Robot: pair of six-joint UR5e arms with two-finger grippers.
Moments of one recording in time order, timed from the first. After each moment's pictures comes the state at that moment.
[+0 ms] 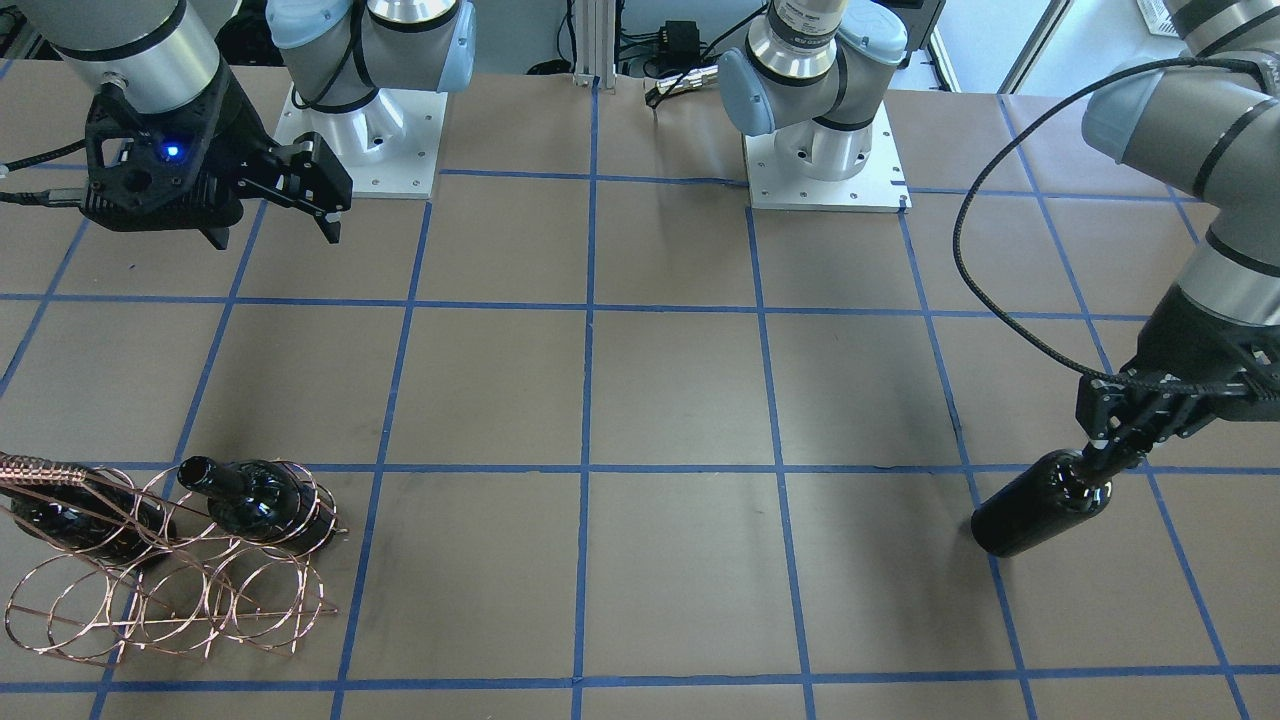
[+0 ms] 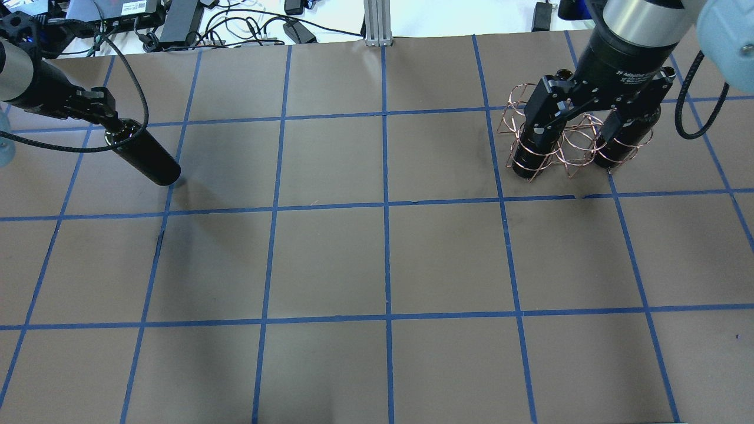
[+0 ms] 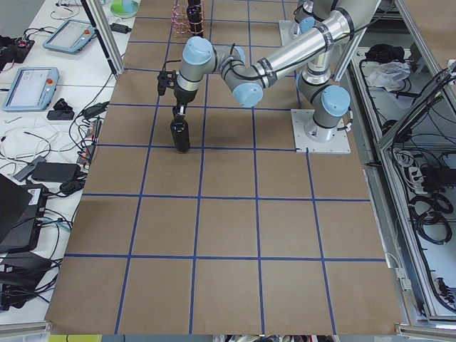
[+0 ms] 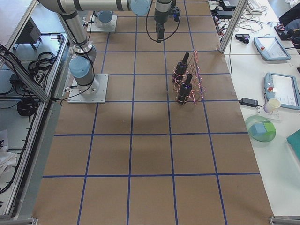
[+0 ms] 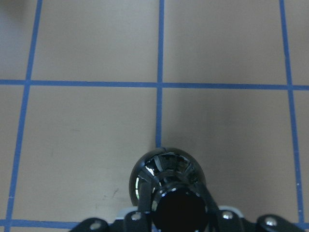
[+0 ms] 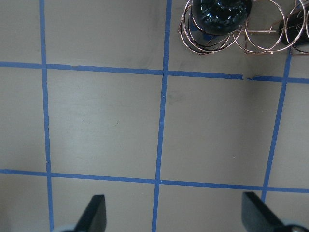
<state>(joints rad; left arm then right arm) -1.16 -1.71 -1.74 -0.95 1.42 0.35 1.52 -1.58 1.55 -1.48 -1.54 -0.12</state>
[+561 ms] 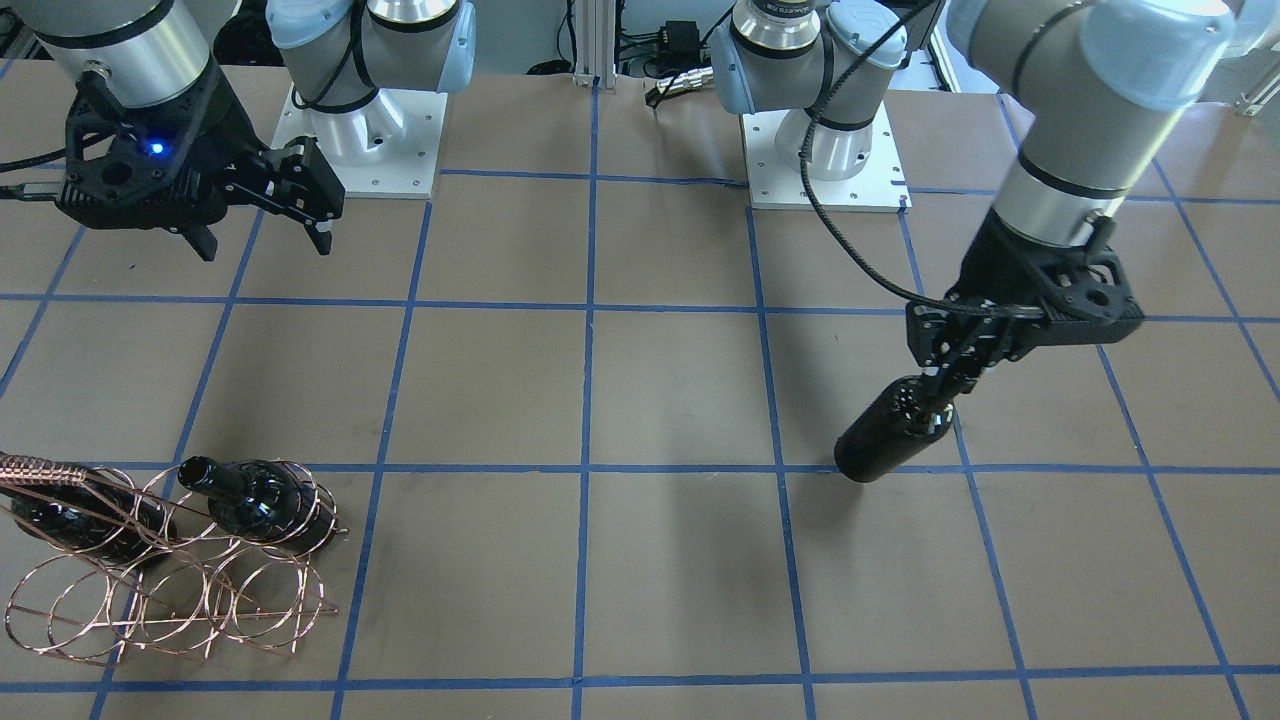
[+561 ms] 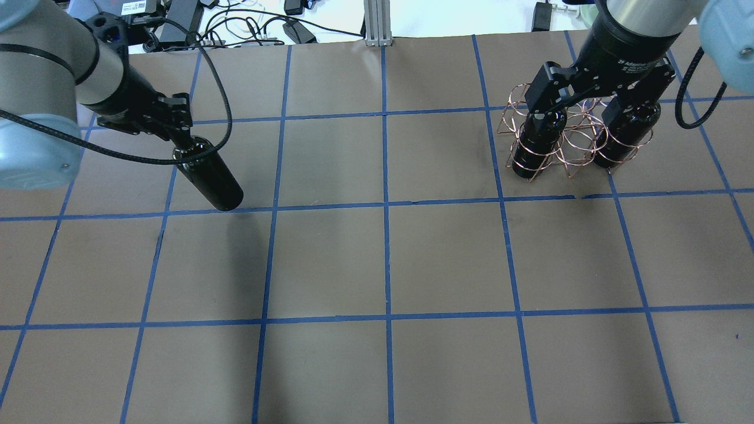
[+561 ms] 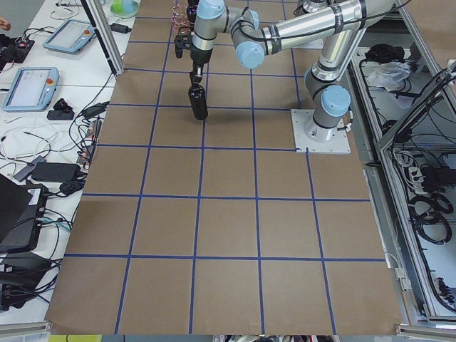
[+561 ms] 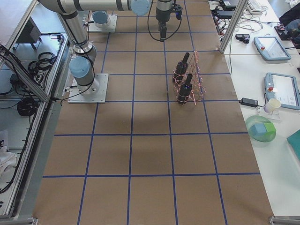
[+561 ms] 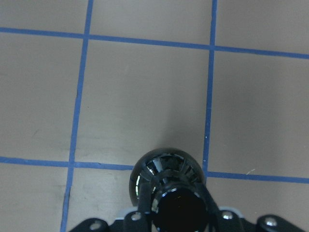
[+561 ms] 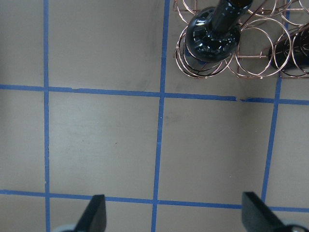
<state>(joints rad) -1.44 -1.58 -1.80 -1.10 1.53 0.02 1.52 -1.58 1.54 -1.55 -1.54 -0.11</state>
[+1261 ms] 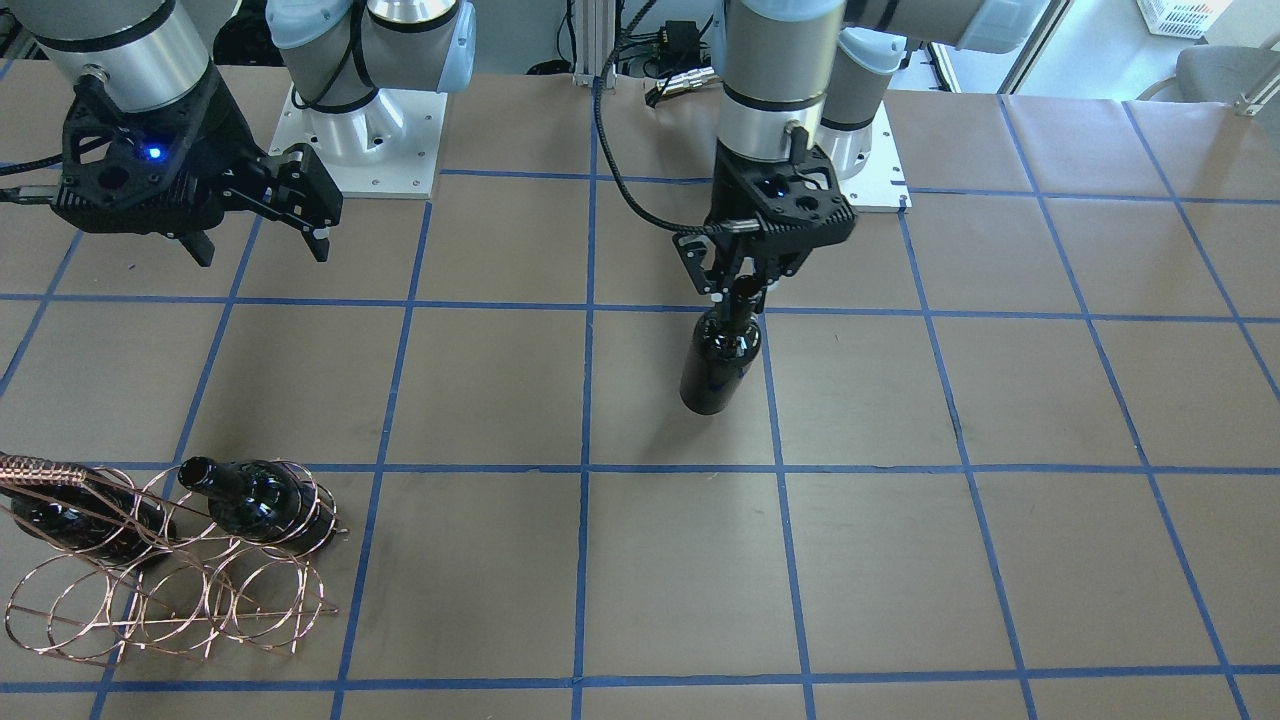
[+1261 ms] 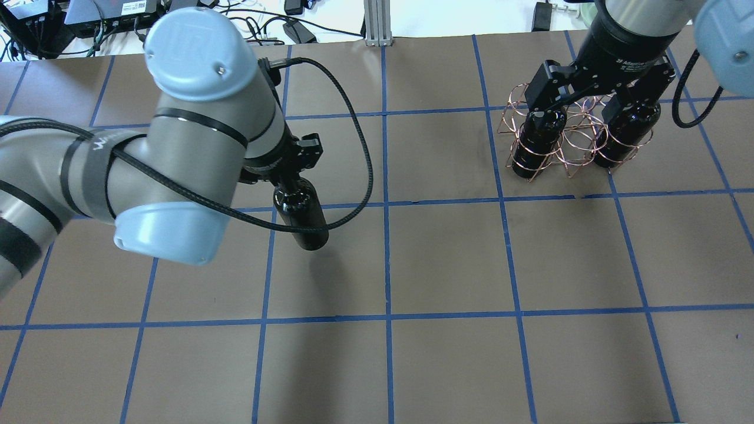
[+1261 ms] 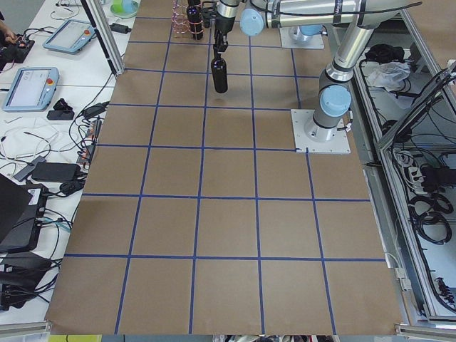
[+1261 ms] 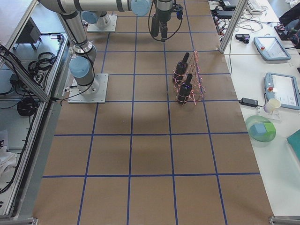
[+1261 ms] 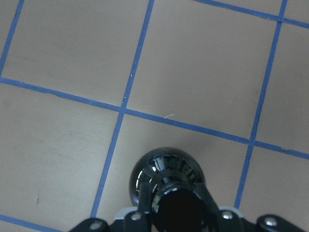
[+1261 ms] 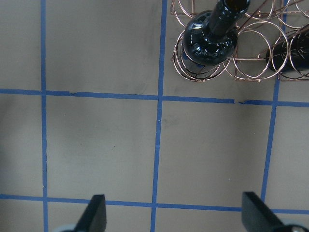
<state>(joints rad) -1.87 -1.56 -1.83 -1.12 1.70 -0.58 1.52 -1.57 1.55 -1.56 -1.55 -0.11</state>
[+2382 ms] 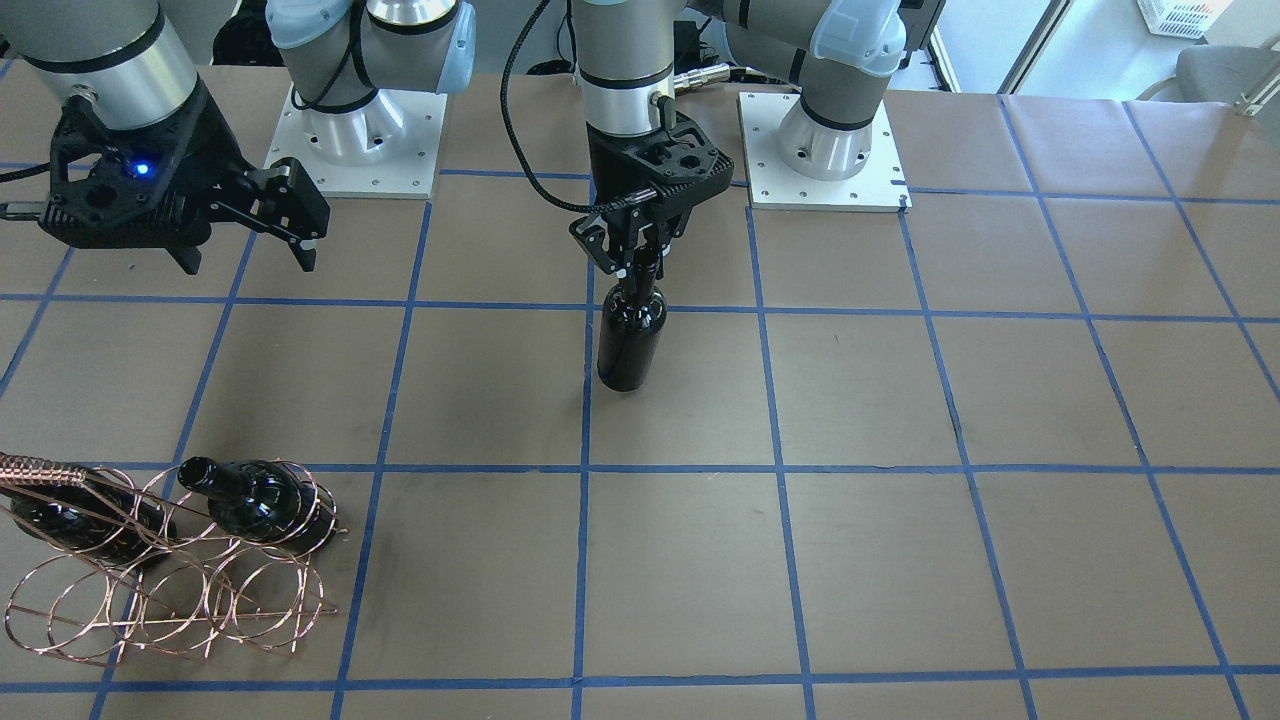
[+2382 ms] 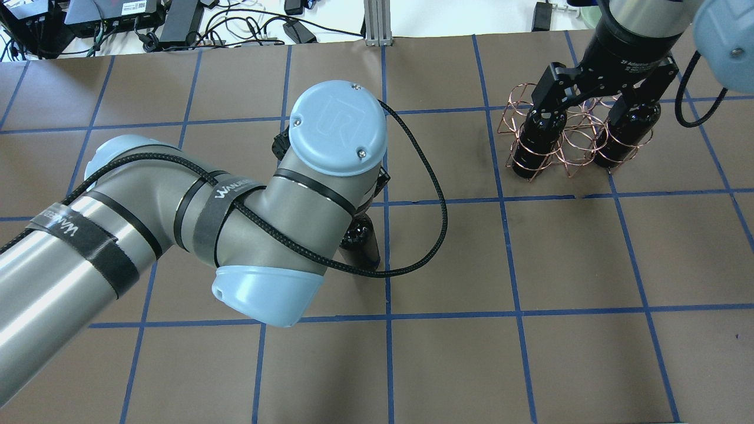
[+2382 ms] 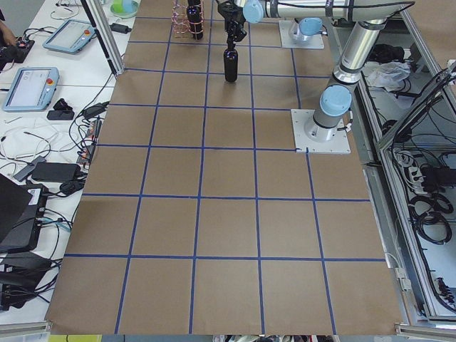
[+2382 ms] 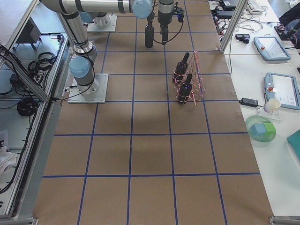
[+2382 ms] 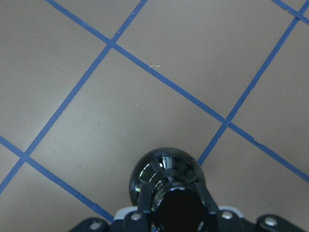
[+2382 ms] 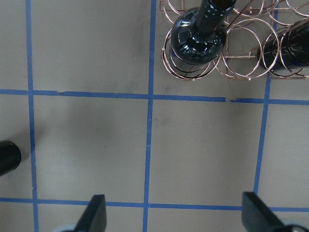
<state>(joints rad) -2.06 -1.62 -1.84 -1.11 1.77 -1.11 1.51 -1.56 1.55 -1.57 -1.57 -0.11</state>
